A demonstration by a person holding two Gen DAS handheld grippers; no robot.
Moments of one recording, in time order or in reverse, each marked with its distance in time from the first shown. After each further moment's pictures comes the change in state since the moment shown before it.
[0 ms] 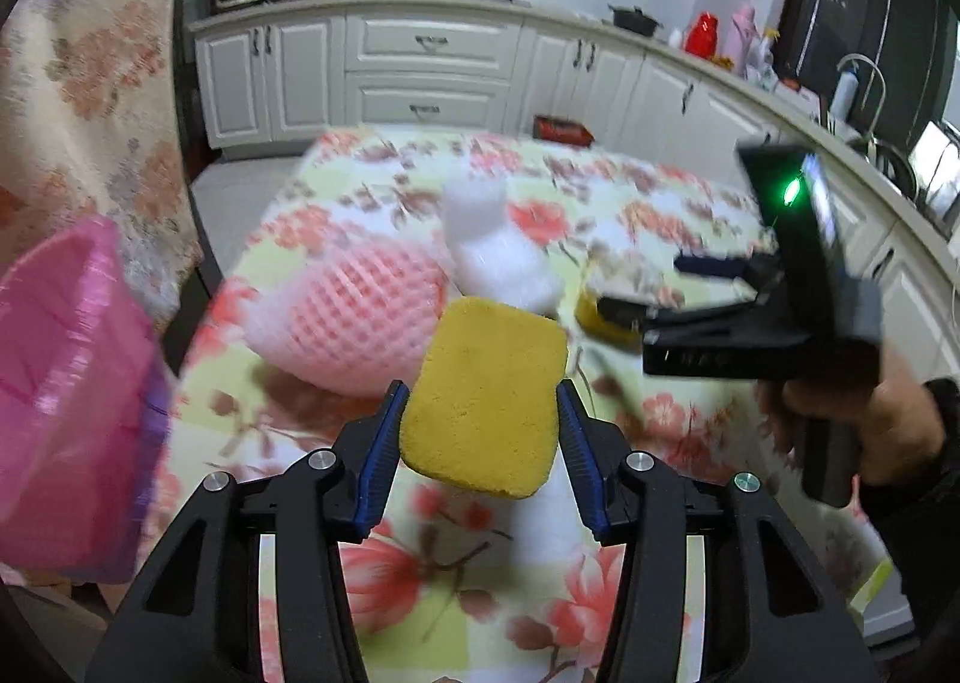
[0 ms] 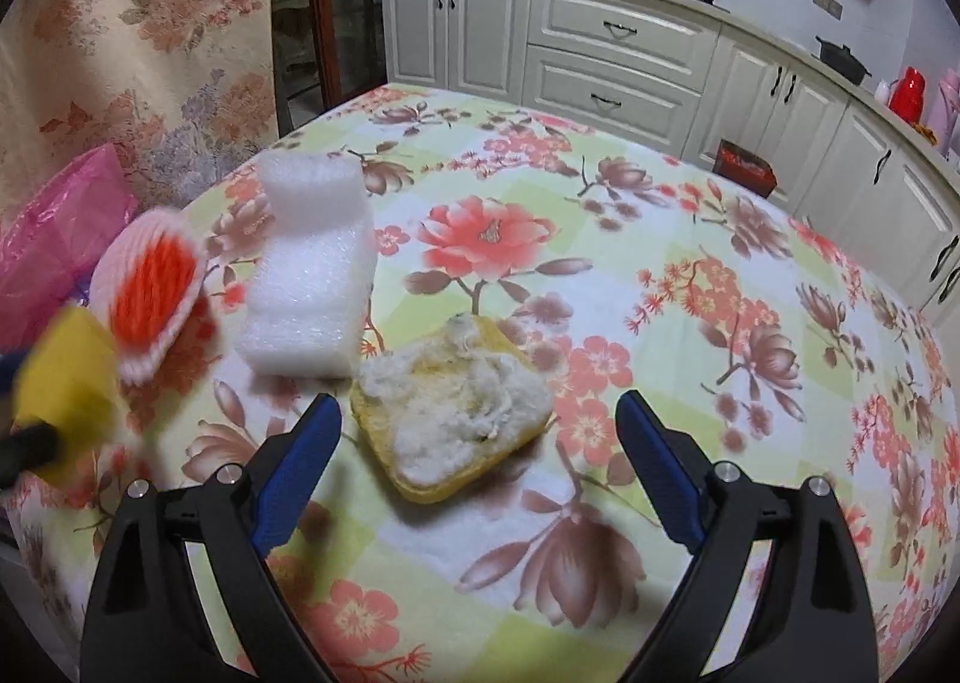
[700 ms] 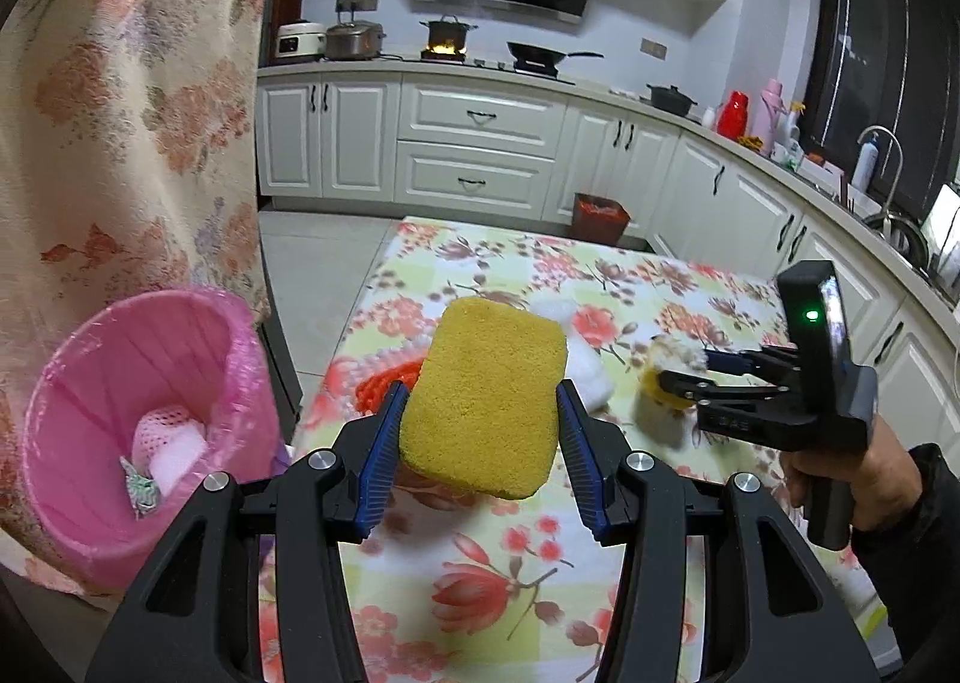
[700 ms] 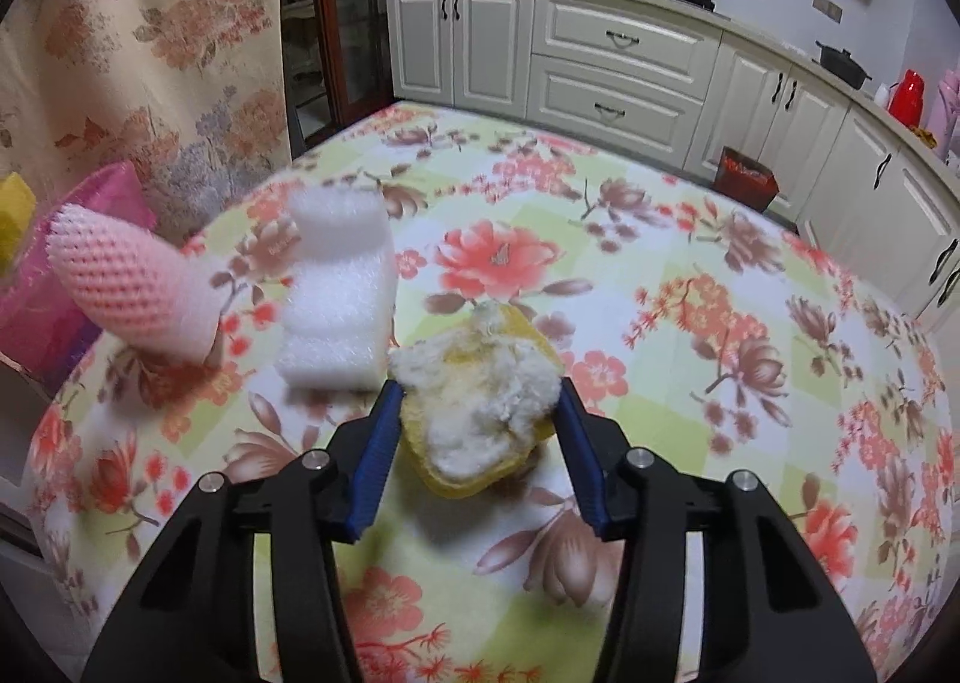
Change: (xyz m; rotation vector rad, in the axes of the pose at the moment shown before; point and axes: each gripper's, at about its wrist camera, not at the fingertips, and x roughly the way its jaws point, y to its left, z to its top) left arm -0.073 0.039 0.023 -0.059 -0.161 0.075; right arm -0.040 0.003 0.009 0.000 -0.054 0.020
